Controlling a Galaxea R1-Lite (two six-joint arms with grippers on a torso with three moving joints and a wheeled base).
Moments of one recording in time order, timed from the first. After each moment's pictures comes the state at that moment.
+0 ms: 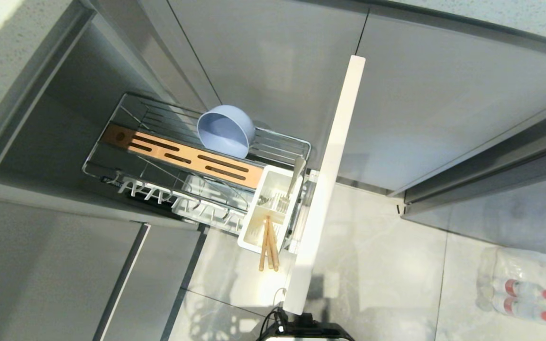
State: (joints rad) left arm 0.30 1.02 -1.84 0.88 0.00 -0.76; right arm 0.00 0.00 0.00 0.00 -0.02 0.04
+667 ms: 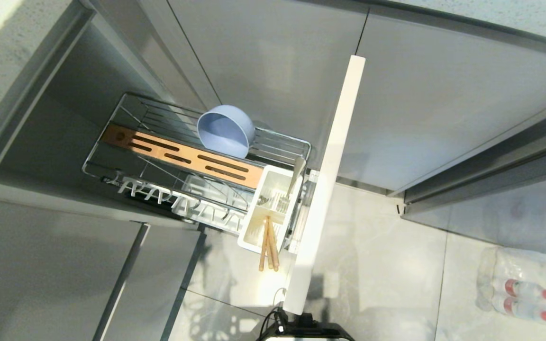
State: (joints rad) left arm -0.13 0.97 -1.85 1.04 -0.36 -0.64; right arm 0.00 0.00 0.00 0.00 -0.02 0.04
